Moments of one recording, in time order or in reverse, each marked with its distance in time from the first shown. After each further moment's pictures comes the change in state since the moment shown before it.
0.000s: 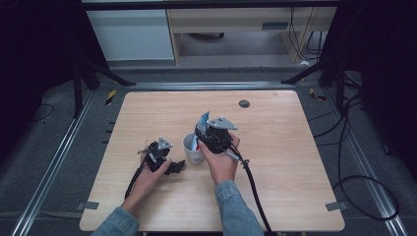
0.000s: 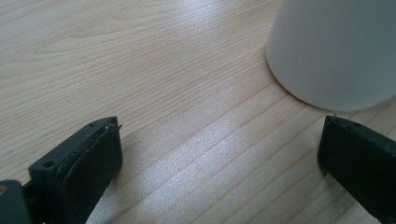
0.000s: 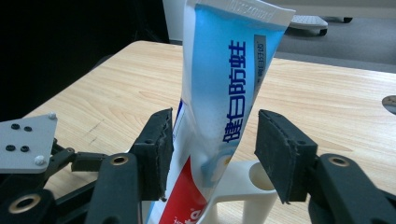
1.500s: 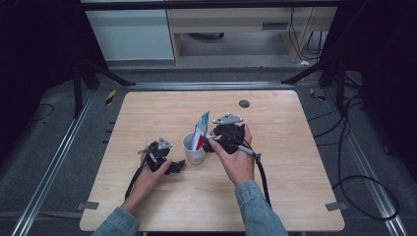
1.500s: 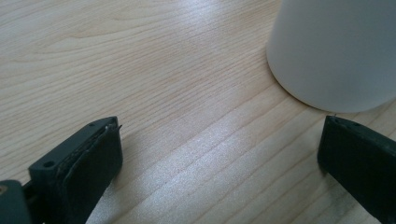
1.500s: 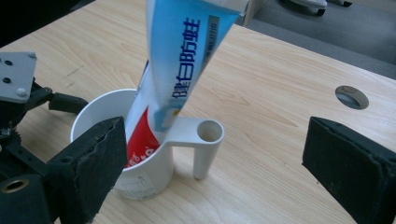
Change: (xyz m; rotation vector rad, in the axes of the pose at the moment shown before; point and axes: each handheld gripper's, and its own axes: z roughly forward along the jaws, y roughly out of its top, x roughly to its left) left arm 0.000 0.000 0.000 0.003 0.003 0.002; right arm -0.022 0.020 -0.032 0.179 -0.033 -0.175
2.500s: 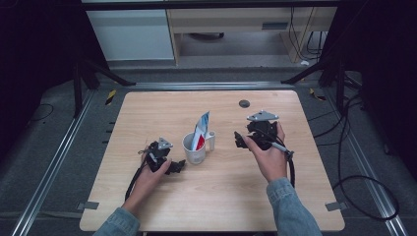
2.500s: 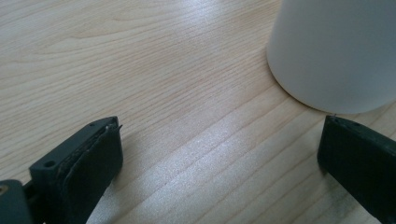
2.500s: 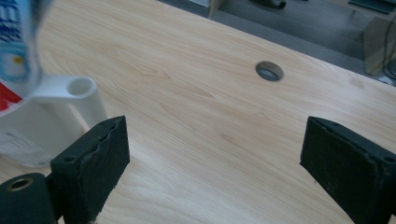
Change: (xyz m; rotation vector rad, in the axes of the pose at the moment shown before) left arm -0.001 0.000 0.000 0.003 0.002 -0.001; right arm -0.082 -0.029 -0.024 0.023 -0.108 0.010
